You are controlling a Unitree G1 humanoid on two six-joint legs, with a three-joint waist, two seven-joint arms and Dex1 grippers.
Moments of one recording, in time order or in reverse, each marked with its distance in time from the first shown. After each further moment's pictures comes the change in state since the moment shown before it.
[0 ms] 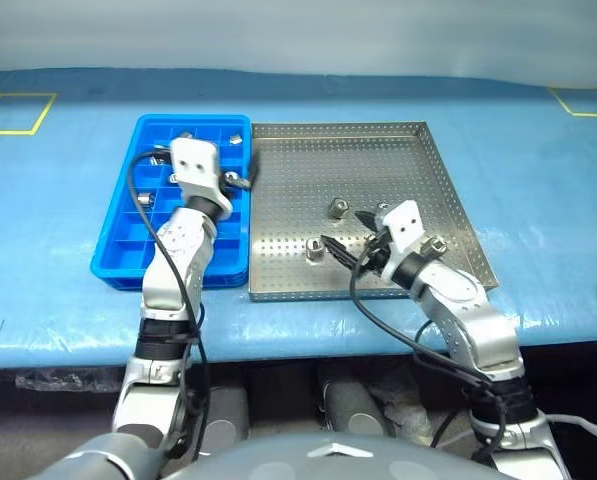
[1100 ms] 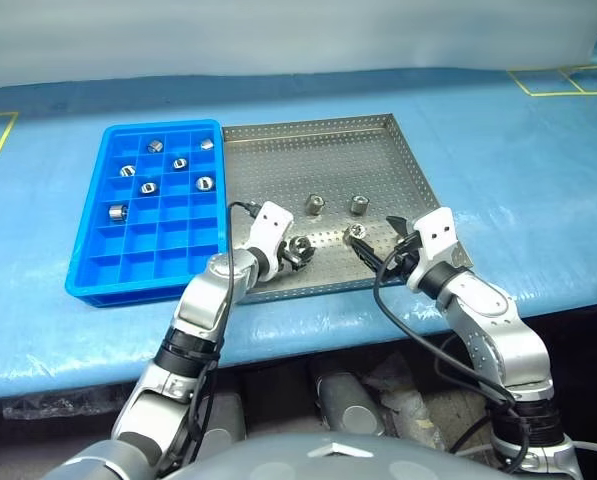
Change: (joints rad) left arm 0.002 0.004 -0.197 0.037 0.069 0.421 -0.074; right arm 0.056 -0.039 -0.061 -0.043 0.012 0.023 -0.029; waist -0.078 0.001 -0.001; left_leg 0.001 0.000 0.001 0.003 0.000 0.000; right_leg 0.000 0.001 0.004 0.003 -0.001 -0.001
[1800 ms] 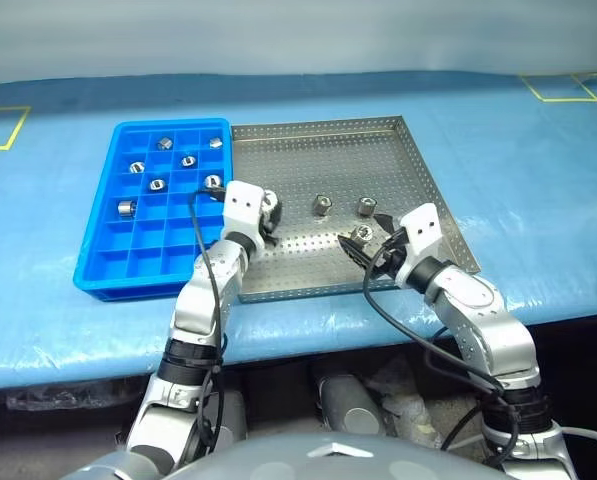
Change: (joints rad) left arm 0.067 -0.142 0.198 -0.068 0.043 -0.297 0.271; right arm -0.073 0.013 0.060 0.069 -0.005 -0.005 0.029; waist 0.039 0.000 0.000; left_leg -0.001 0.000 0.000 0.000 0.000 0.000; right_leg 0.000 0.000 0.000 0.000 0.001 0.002
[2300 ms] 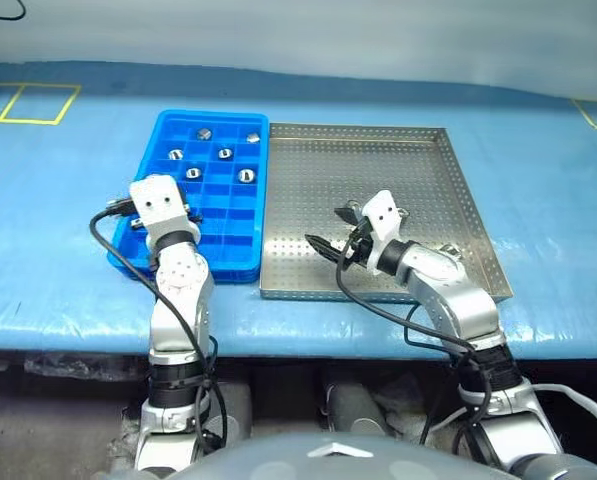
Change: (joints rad) left arm 0.123 -0.069 0.153 -0.207 0.165 -0.040 0.527; right arm -0.194 0.027 0.125 0.197 -0.016 -0.033 0.128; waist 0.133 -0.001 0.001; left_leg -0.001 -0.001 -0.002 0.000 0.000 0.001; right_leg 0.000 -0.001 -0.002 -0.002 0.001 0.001
